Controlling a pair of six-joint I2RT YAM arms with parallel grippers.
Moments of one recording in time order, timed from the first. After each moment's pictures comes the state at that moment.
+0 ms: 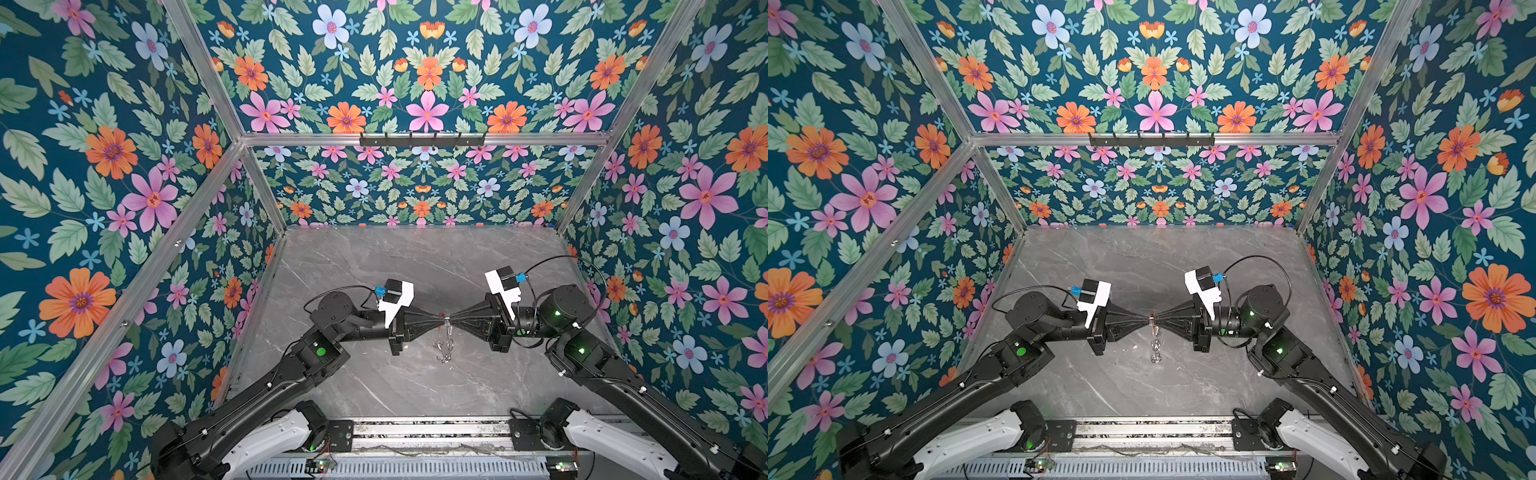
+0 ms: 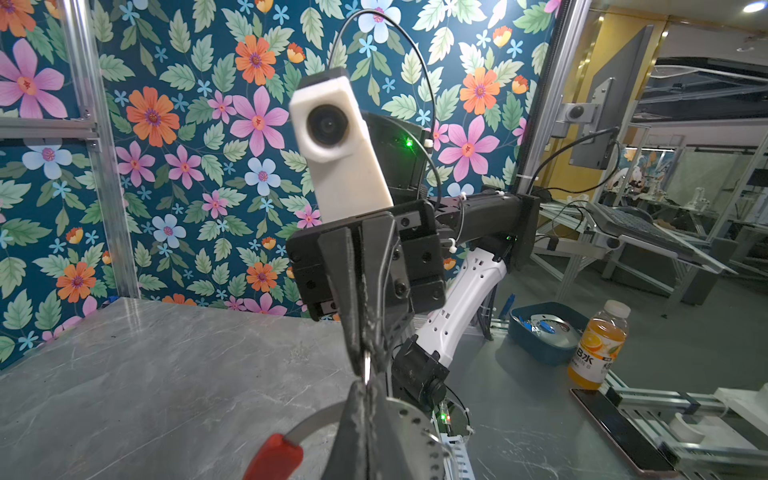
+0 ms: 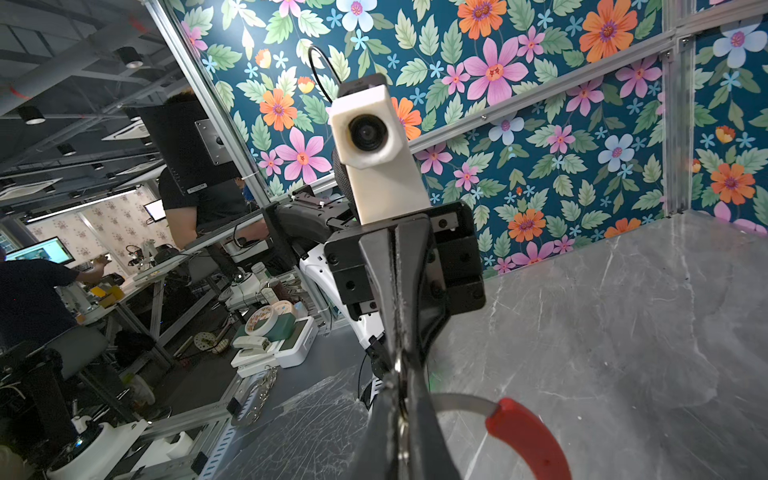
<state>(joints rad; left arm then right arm) -0.85 0.92 0.79 0.33 0.75 -0.26 0.67 0.85 0.83 0.17 -0.88 0.45</state>
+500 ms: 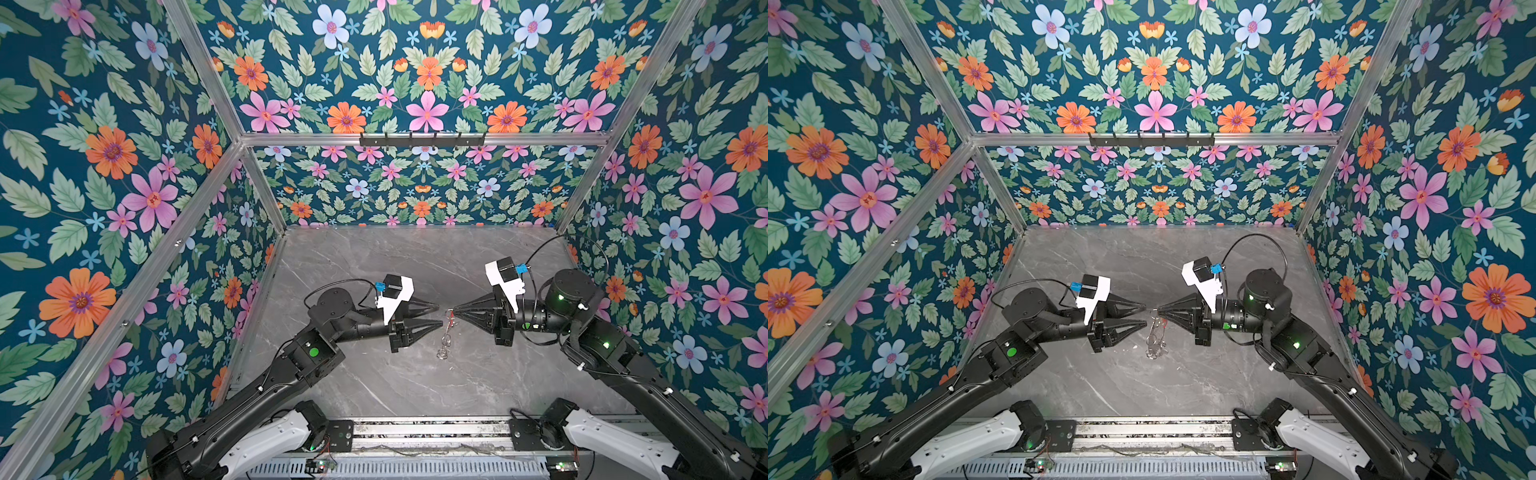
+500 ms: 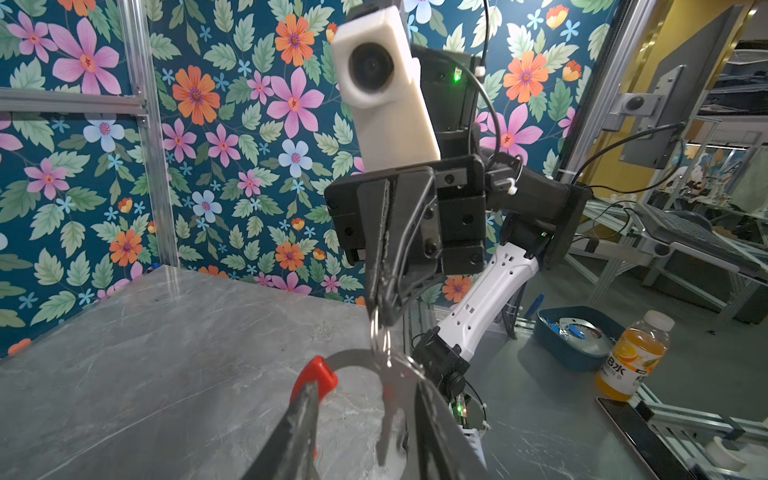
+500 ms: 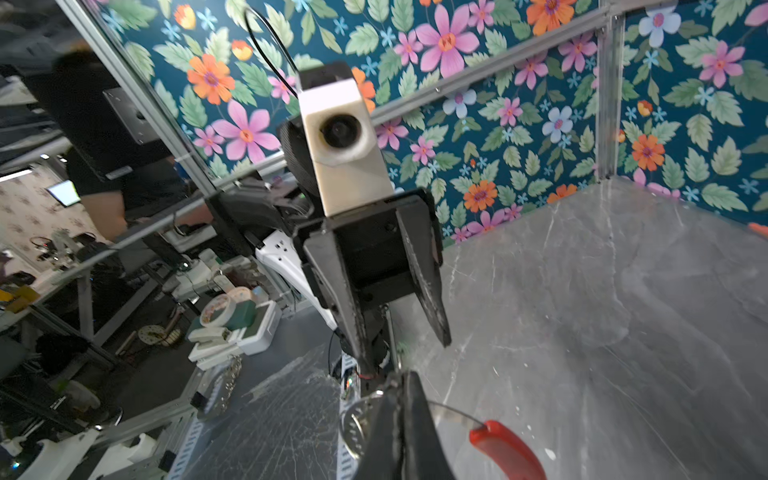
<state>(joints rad) -0.85 0.90 0.86 0.12 0.66 -0.19 0.67 0.89 1.09 -0.34 -0.75 0.24</state>
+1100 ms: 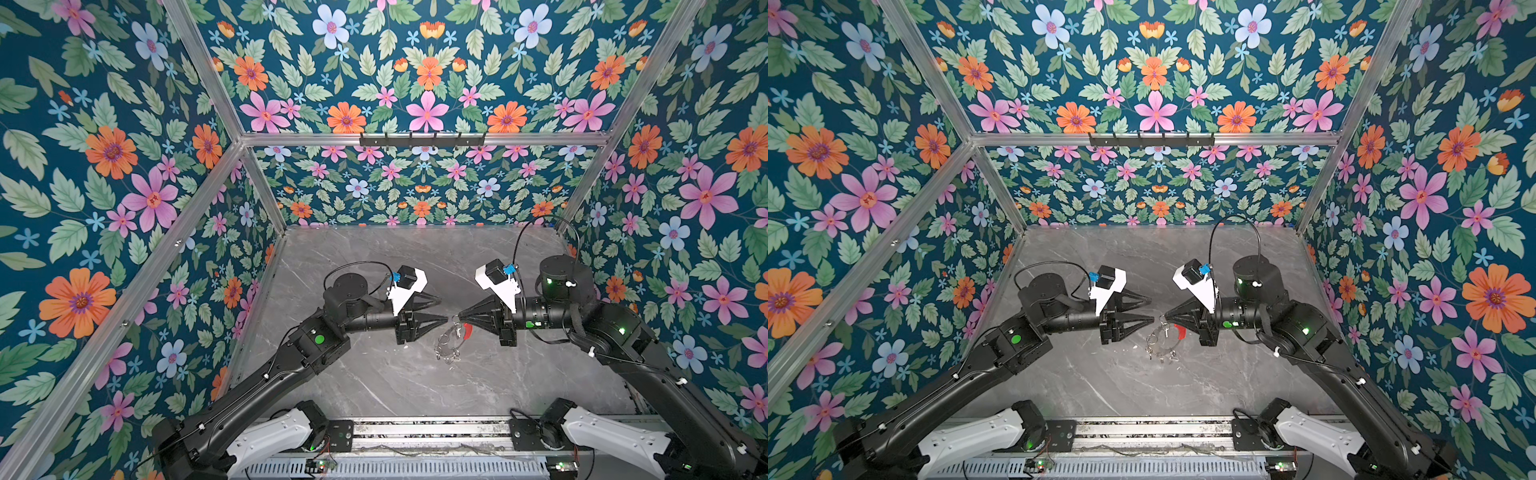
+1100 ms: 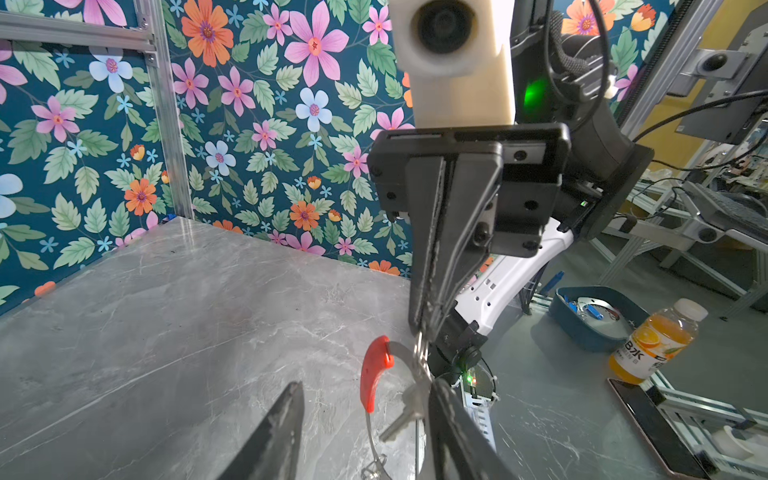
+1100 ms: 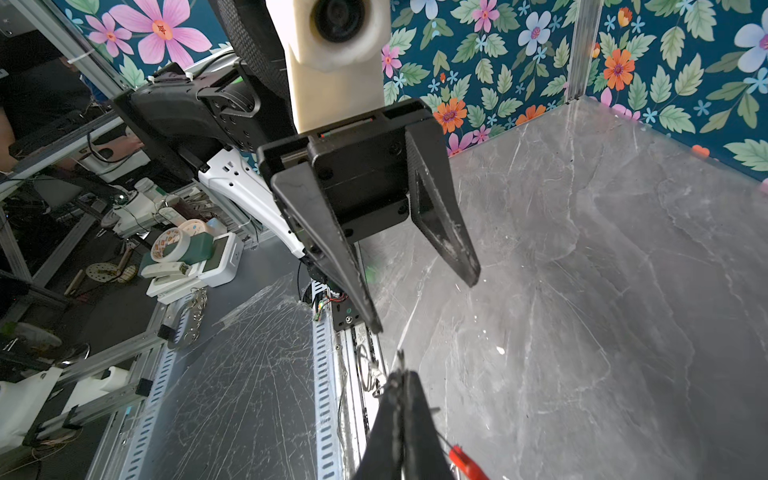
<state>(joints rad) -0.85 1.00 0.98 -0.06 0.64 -0.13 0.67 0.99 1.31 -0.78 -0.69 -0.01</state>
